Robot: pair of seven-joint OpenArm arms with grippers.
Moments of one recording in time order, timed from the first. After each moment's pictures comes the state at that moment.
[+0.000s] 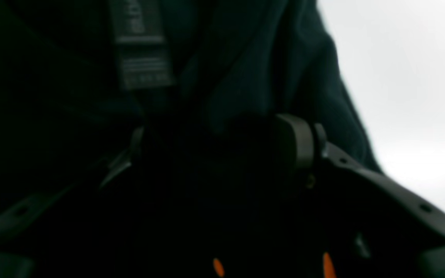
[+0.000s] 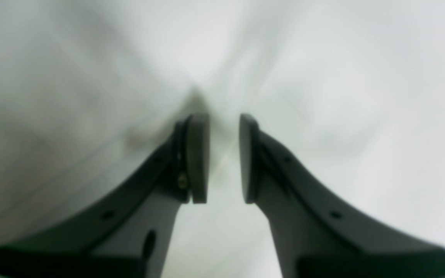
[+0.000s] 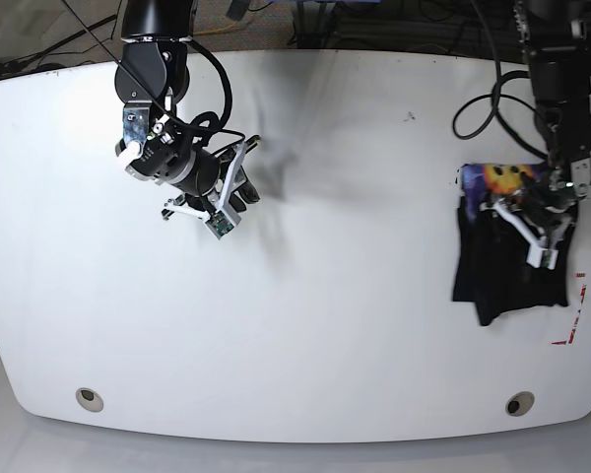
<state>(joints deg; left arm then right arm) -5.5 -24.5 -6.7 64.5 -21.9 -24.9 28.7 -3.6 3.0 4.6 100.2 12.4 40.7 -55.8</state>
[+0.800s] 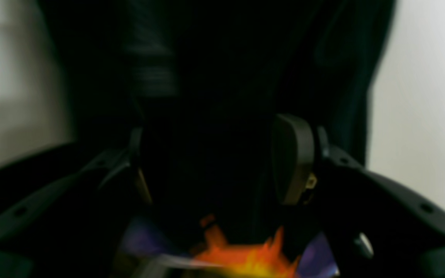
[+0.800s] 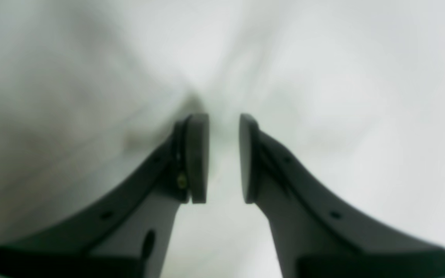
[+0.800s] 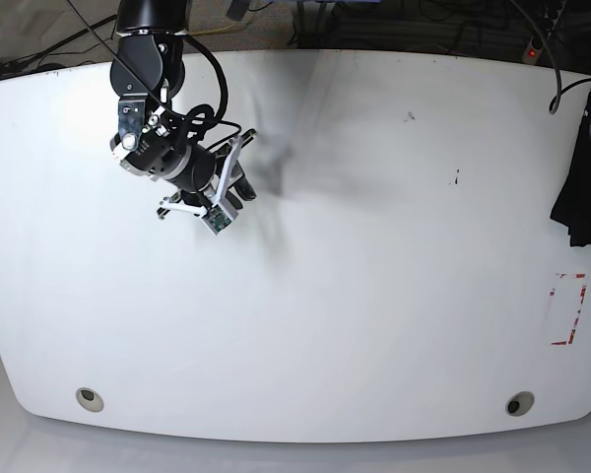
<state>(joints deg) 2.0 -48.5 -20.4 59.4 -16.9 -43.1 41.8 -5.1 4.2 4.4 103.5 12.6 41.1 -55.6</state>
